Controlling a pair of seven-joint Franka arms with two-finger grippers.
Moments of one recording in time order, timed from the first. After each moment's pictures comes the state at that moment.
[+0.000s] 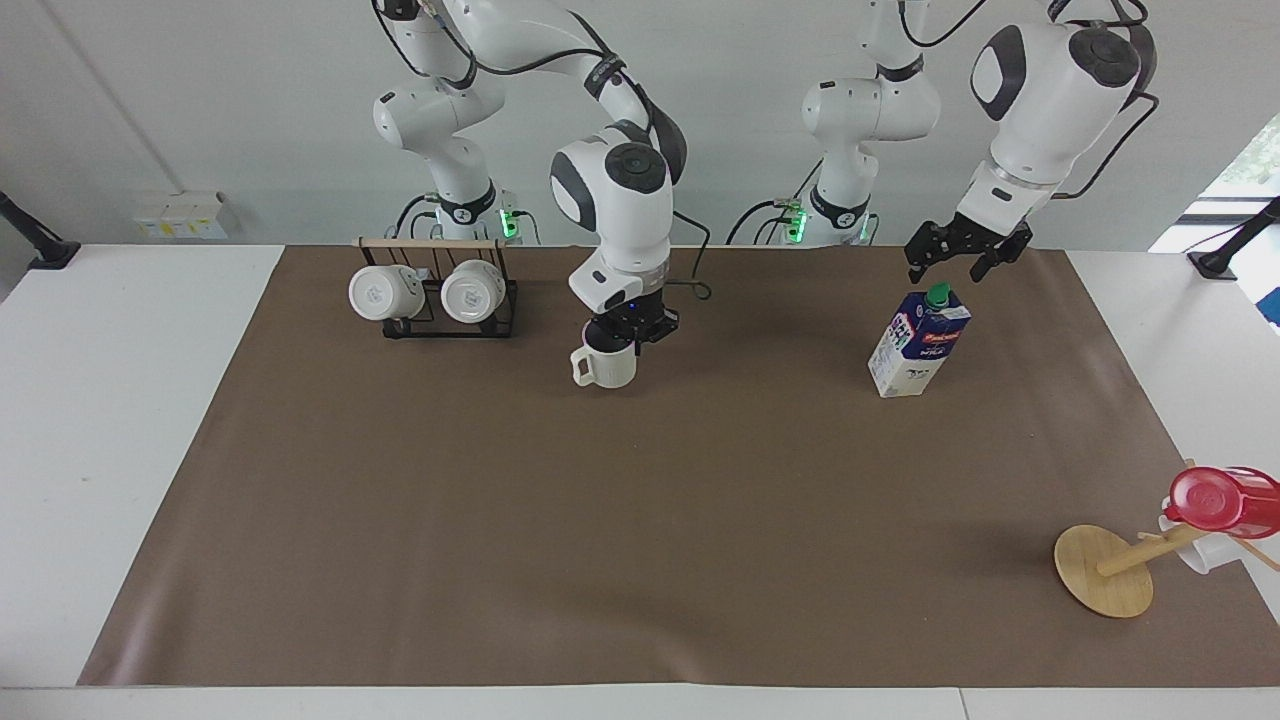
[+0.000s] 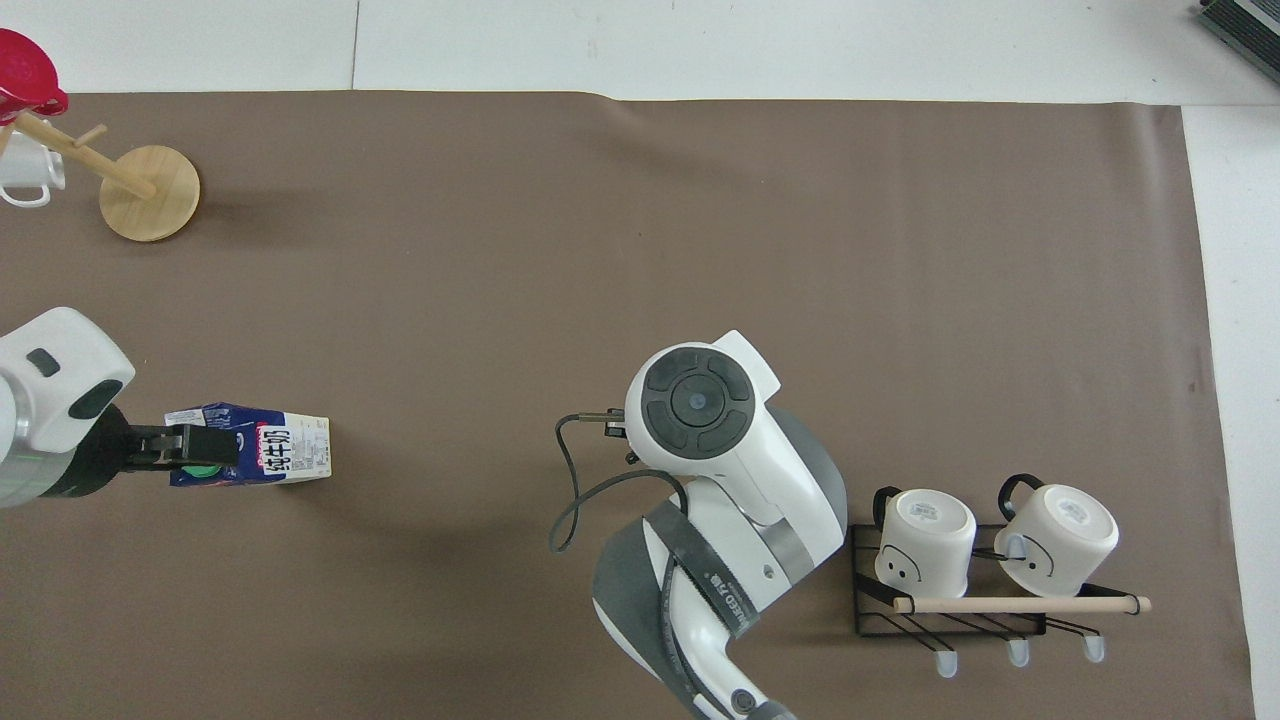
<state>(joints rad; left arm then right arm) -0.10 -0.29 0.03 -2.13 -0.03 1.81 -0.06 0.69 0.25 -0.06 -1.88 0.02 2.13 0.76</state>
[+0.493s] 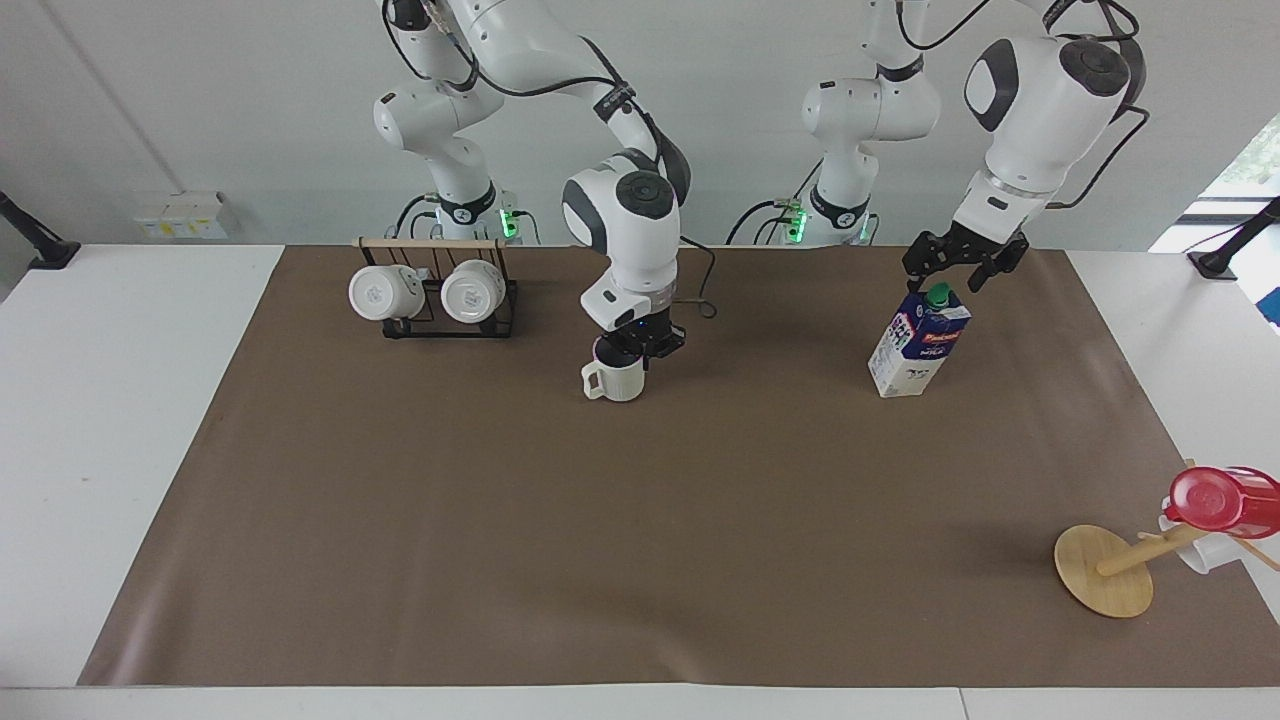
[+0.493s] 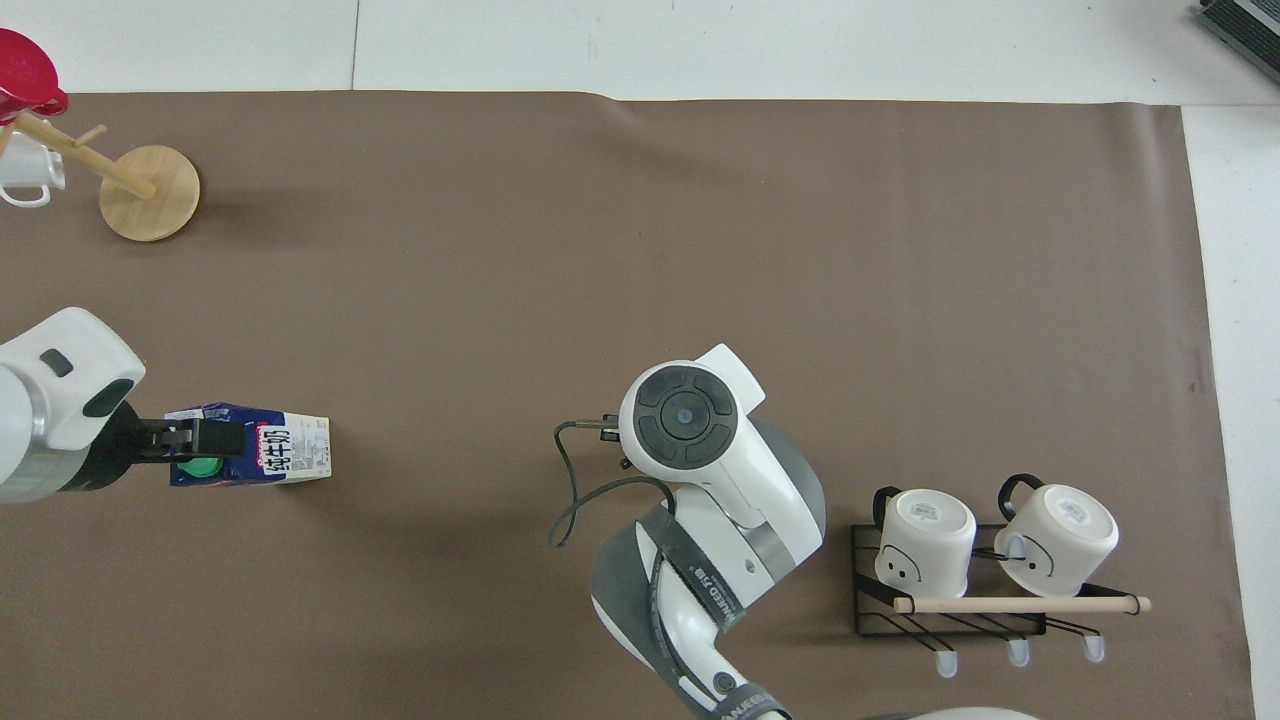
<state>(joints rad) -0.10 -0.29 0.03 -2.17 -0.03 1.88 -0.06 0.69 0.27 -0.06 -1.93 0.02 2.21 0.77</state>
